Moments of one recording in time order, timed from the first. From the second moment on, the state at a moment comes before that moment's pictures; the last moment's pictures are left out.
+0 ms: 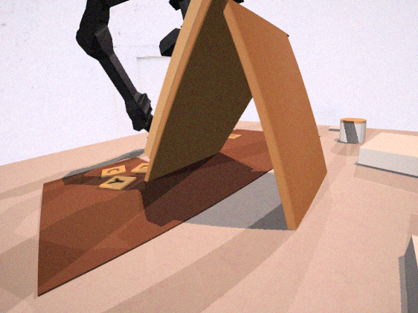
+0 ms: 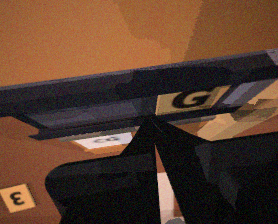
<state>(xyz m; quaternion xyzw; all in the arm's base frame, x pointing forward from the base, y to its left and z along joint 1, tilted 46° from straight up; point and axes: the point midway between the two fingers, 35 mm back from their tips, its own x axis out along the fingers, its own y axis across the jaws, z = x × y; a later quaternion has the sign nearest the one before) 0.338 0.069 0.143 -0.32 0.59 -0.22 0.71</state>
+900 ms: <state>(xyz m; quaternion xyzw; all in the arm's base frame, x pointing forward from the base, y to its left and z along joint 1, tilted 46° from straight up) 0.350 0.065 0.139 -0.31 0.59 -0.22 0.71</state>
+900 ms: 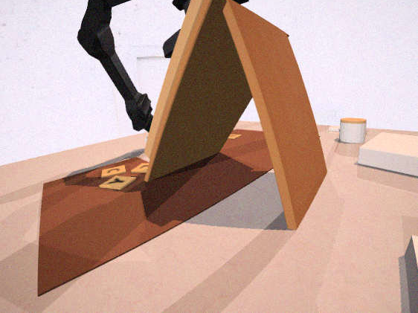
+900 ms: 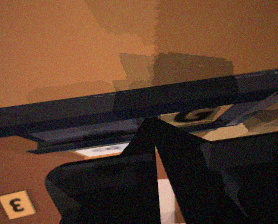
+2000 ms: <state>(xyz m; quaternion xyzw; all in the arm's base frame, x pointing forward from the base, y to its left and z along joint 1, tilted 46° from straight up) 0.351 0.059 0.144 -0.31 0.59 -0.22 0.71</state>
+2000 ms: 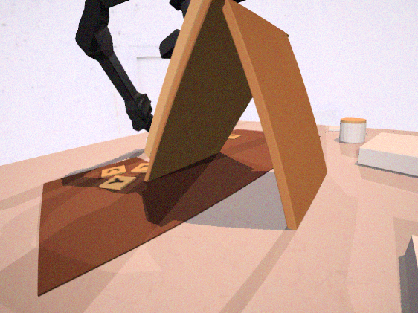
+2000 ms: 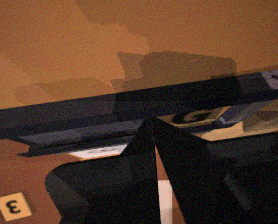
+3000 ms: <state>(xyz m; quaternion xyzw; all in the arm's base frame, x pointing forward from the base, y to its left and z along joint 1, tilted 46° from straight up) 0.347 0.058 0.151 -0.32 0.59 -0.22 0.71</state>
